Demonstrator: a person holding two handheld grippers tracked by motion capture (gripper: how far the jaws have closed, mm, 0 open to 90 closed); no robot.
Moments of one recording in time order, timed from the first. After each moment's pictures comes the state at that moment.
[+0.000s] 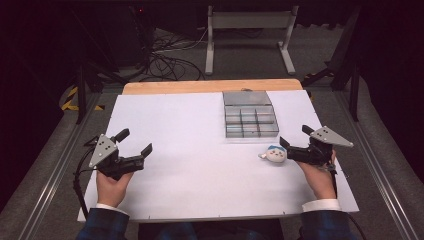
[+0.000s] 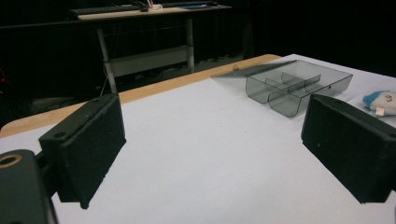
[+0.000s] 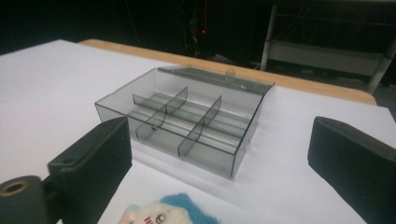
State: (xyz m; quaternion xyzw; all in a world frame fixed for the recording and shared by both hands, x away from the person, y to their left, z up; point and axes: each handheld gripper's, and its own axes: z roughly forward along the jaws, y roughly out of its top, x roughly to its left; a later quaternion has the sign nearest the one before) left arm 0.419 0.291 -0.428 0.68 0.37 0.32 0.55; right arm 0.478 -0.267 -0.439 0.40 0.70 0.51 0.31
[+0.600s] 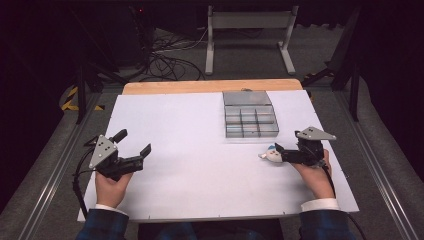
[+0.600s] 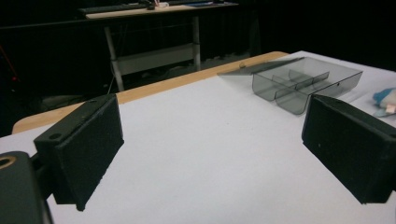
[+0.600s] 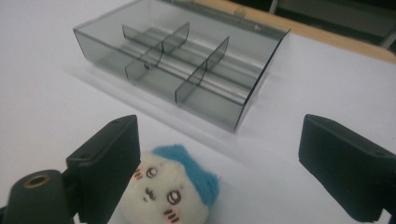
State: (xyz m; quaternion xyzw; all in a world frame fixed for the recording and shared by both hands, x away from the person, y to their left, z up) left arm 0.417 0.291 -0.429 0.68 0.37 0.33 0.53; right arm 0.492 -0.255 -0.453 0.40 0.77 0.41 0.28
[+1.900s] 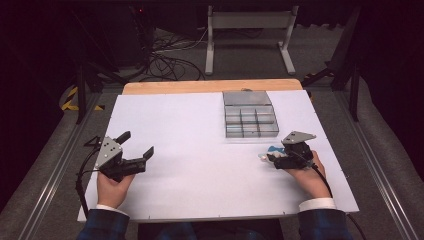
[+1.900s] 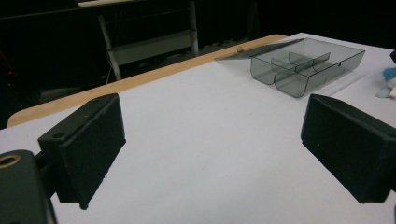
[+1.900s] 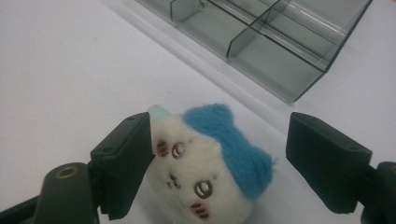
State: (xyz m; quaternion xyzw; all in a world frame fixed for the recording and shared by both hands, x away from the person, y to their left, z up) left arm 0.419 0.287 -0.433 0.70 0.37 0.33 0.52; right arm 0.497 -0.234 -0.470 0.35 0.84 0.34 0.23
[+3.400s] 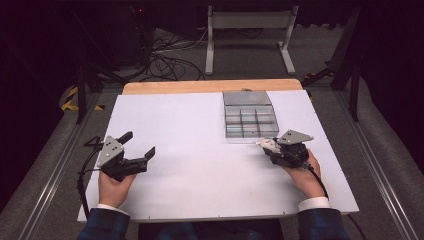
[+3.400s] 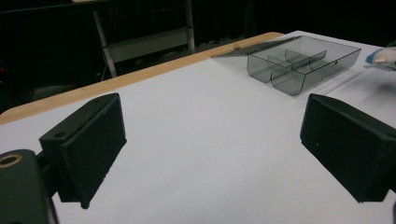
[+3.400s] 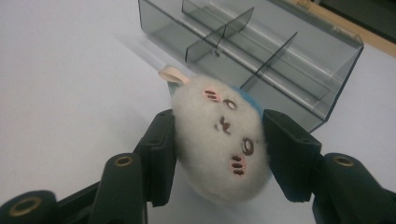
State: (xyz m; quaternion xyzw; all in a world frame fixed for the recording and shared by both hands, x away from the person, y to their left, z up) left arm 0.422 0.285 -0.435 0.71 0.37 0.32 0.52; right arm 0.490 -0.216 -0.456 0.33 0.83 0.38 0.26
